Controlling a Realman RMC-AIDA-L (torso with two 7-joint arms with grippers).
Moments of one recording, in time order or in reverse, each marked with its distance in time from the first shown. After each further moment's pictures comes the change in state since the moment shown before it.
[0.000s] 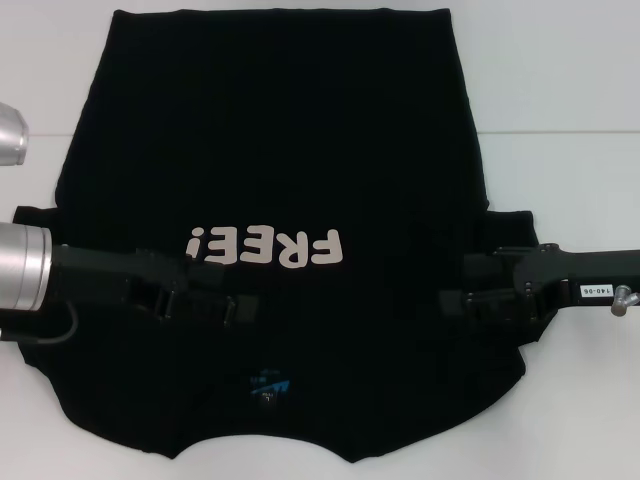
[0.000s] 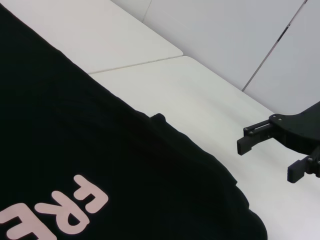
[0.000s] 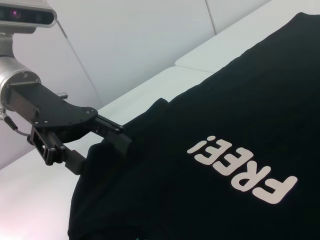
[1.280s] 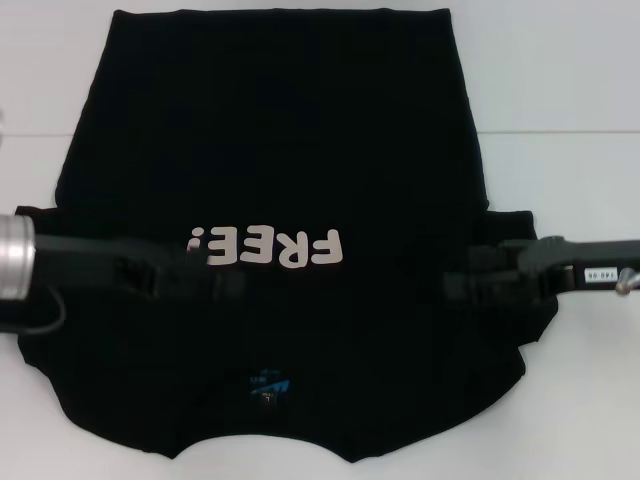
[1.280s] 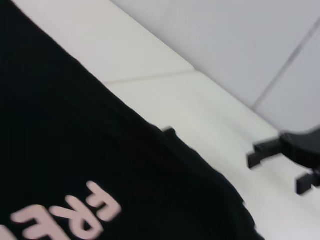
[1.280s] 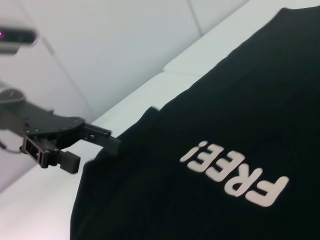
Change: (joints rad) left arm 0.007 0.004 -0.054 0.011 -0.009 0.003 -0.071; right arm 0.014 -0.010 0.008 -0.009 0.000 -0.004 0.115
